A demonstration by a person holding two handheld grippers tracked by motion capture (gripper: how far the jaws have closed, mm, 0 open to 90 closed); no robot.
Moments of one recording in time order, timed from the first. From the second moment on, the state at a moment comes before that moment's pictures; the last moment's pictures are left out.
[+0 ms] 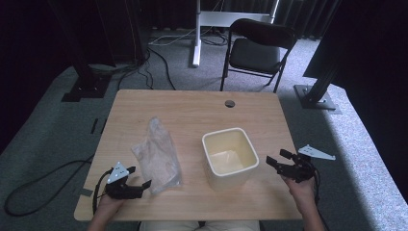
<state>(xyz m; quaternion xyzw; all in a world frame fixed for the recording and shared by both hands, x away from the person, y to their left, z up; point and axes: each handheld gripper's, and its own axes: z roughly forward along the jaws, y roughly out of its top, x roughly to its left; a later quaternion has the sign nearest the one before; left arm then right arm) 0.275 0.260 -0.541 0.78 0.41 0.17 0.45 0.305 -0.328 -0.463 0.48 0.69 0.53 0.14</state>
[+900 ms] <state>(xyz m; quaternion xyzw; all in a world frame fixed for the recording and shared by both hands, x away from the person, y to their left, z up) 0.279 0.259 -0.541 0.78 0.41 0.17 0.44 0.337 -0.274 -0.421 0.47 0.72 0.50 0.11</state>
